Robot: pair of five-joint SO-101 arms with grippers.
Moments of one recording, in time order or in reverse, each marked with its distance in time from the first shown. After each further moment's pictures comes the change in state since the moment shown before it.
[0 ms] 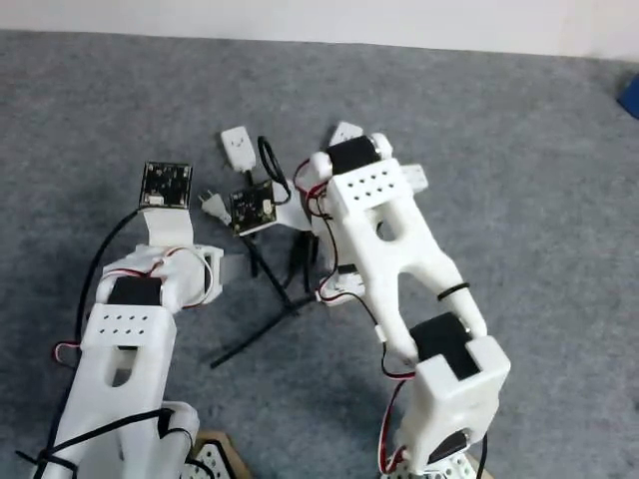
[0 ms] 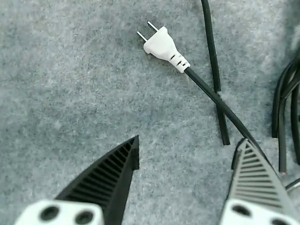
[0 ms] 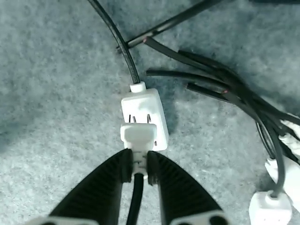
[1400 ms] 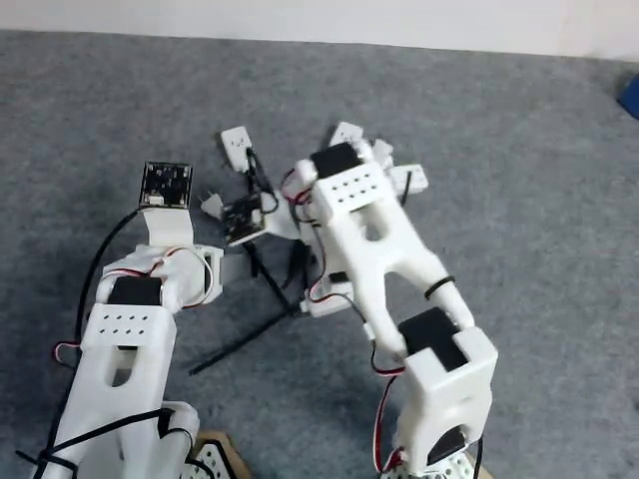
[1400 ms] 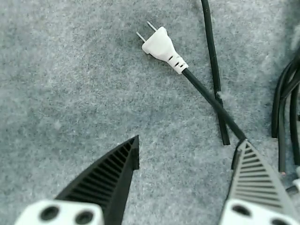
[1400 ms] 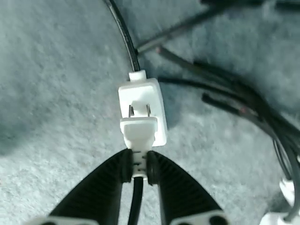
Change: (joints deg) left arm 0.0 0.0 0.0 0.0 0.0; right arm -3.8 2.3 0.0 0.4 -1.6
